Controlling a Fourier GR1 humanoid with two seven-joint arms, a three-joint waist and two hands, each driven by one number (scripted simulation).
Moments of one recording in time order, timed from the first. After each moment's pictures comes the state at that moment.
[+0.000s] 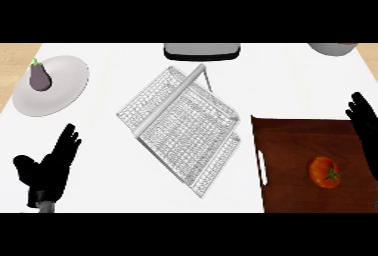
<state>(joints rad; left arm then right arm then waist) 0.03 0.44 -0.20 -1.33 0.43 0.27 -0.07 -0.04 -0.50 -0.02 -1.55 -0.15 -0.14 0.14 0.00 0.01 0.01</state>
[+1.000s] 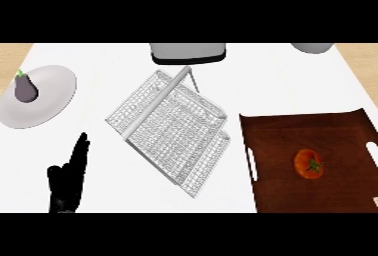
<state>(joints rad) 0.07 0.37 -0.29 -1.35 0.30 0.42 -0.08 0.41 -0.03 -0.51 -1.90 -0.46 -0.77 -0.17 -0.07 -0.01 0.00</state>
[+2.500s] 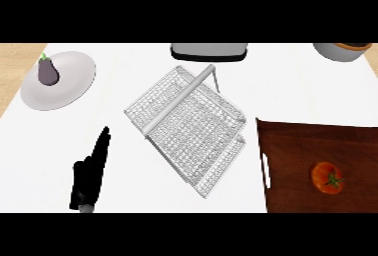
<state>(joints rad) 0.02 0.30 -0.35 -1.38 0.20 0.41 -0.03 0.66 -0.44 0.00 -2.23 0.49 -0.65 1.10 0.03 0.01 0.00</state>
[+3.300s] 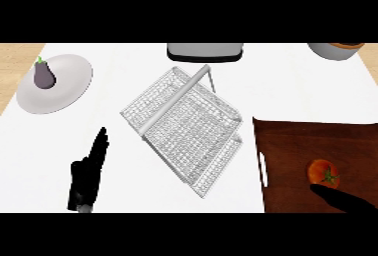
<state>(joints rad) 0.03 0.29 -0.31 -1.38 0.18 0.40 -0.02 0.27 -0.34 0.05 -2.00 0.59 -0.44 1.24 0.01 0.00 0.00</state>
